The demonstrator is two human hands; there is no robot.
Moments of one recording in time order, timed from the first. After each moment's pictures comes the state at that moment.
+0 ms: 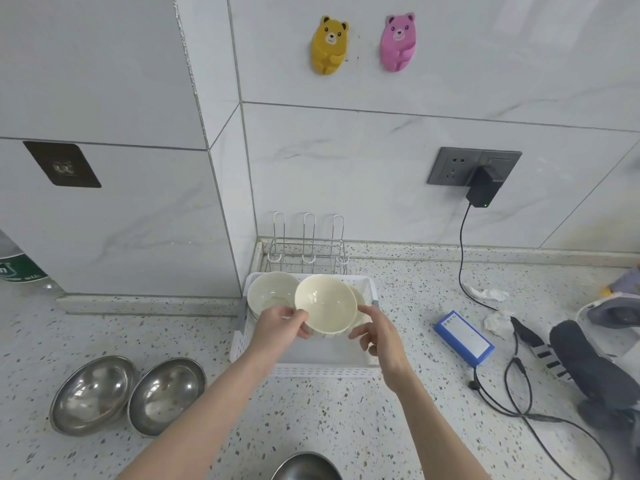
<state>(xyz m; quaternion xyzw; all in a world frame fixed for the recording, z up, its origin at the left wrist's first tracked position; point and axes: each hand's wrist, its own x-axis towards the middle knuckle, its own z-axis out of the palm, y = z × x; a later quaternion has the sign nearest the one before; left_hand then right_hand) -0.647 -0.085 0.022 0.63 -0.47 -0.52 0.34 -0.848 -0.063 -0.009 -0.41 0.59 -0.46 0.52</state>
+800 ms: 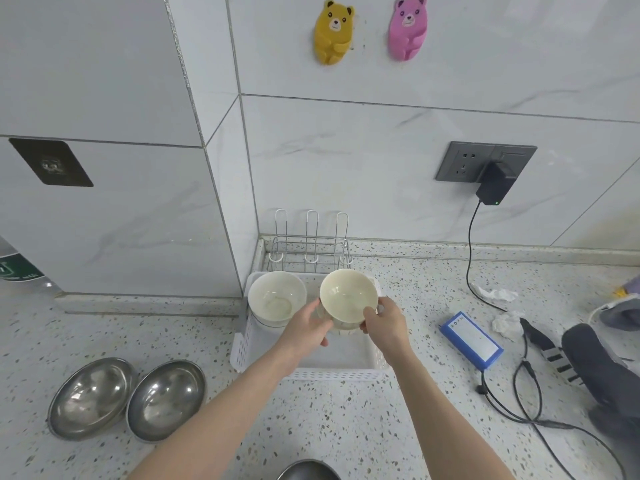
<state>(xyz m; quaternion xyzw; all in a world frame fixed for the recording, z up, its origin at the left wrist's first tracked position) -0.678 -0.103 0.005 0.58 -0.51 -0.58 0.26 -0.850 -0.112 -0.020 -0.44 0.74 -0.34 0.37</state>
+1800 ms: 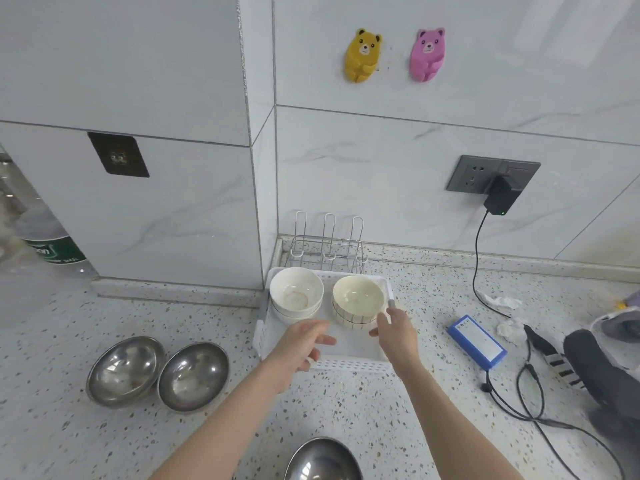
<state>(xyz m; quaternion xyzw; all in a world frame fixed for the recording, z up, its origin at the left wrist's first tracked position) -0.636 -0.054 0.012 0.58 -0.39 -0.66 0.29 -0.833 -0.074 -0.013 -0.43 0.76 -0.33 0.35</state>
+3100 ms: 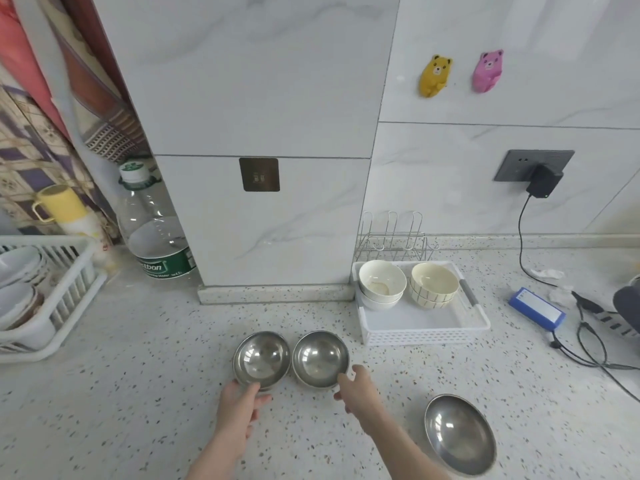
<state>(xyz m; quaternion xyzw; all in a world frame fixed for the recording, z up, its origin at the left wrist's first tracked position) -0.338 0.046 -0.052 0.72 -0.23 -0.55 0.36 -0.552 0.047 -0.034 -0.38 0.75 -0.20 0.51</state>
